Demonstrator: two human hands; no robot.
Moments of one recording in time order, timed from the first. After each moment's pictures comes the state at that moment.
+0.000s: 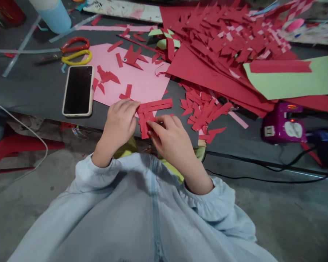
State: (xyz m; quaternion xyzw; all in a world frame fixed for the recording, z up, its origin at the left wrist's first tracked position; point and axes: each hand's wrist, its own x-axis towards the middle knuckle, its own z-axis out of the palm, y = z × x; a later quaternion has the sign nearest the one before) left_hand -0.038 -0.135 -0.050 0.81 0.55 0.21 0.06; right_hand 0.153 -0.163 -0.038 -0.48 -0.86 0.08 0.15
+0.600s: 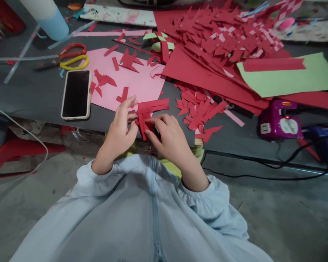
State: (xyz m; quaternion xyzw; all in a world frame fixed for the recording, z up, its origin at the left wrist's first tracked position) left_hand -0.027 -0.152 -0.058 0.72 0.50 0.39 0.26; right_hand 0.156 -0.158 -0.042 -0.51 -0.82 0.17 0.21
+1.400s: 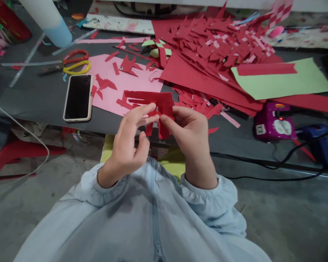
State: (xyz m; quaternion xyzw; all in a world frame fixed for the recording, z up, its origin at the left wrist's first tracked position) left_hand 0.006 -0.181 -0.020 0.71 0.40 0.52 0.25; right_hand 0.161 -0.145 -0.021 -0.51 -0.51 0.45 0.52
